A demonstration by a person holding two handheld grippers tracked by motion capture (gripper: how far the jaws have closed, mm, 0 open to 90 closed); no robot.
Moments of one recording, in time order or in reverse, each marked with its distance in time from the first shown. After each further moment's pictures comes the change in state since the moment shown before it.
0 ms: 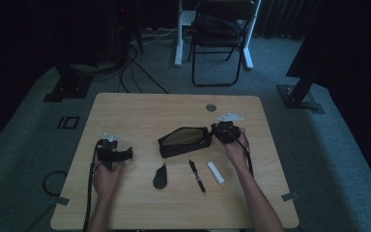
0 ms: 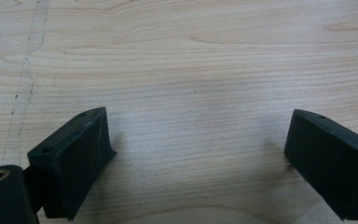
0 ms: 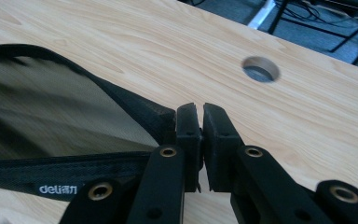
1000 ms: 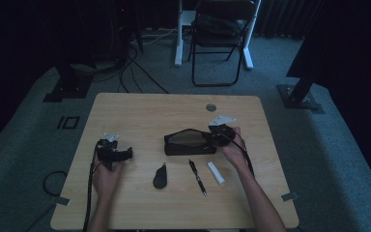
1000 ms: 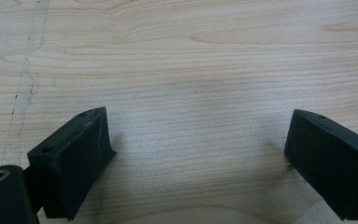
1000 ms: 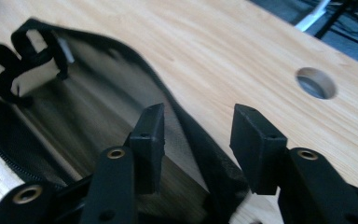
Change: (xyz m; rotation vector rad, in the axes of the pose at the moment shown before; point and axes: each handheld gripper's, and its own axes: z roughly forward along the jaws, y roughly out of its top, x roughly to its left) left arm 0.000 0.000 0.000 0.000 -0.001 0.000; right arm 0.021 0.005 0.008 0.046 0.140 -0.170
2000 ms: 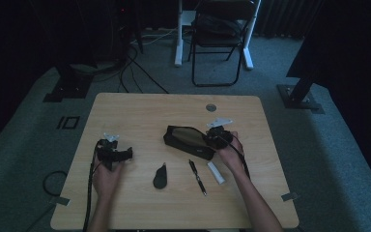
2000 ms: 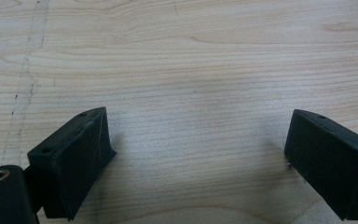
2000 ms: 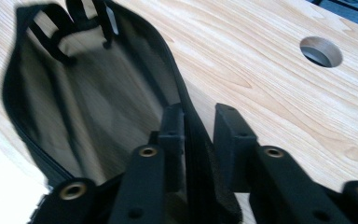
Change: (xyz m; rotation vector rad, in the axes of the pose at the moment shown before) left arm 0.000 0.000 0.000 0.000 0.001 0.000; right arm 0.013 -0.002 -0.002 0.059 -0.035 0.099
